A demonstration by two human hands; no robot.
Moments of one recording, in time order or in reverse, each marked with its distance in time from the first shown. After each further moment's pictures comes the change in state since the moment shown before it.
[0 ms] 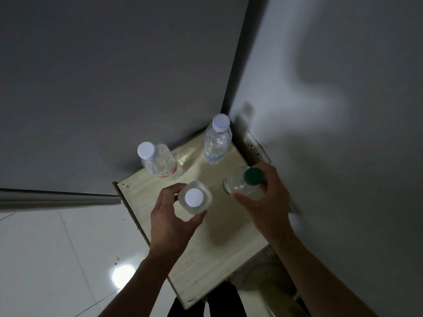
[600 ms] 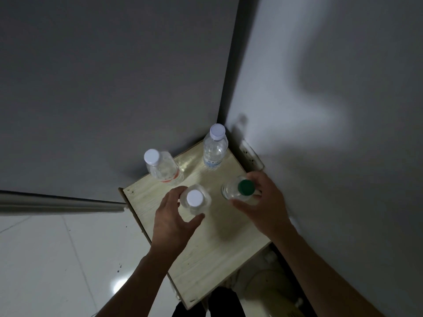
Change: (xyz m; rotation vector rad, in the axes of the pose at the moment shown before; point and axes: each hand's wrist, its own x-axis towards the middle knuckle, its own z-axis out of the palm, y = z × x) left_hand -0.001 0.015 -0.007 0.096 -0.120 -0.064; right_hand -0.002 -0.011 -0.022 -0.065 -0.155 0.135
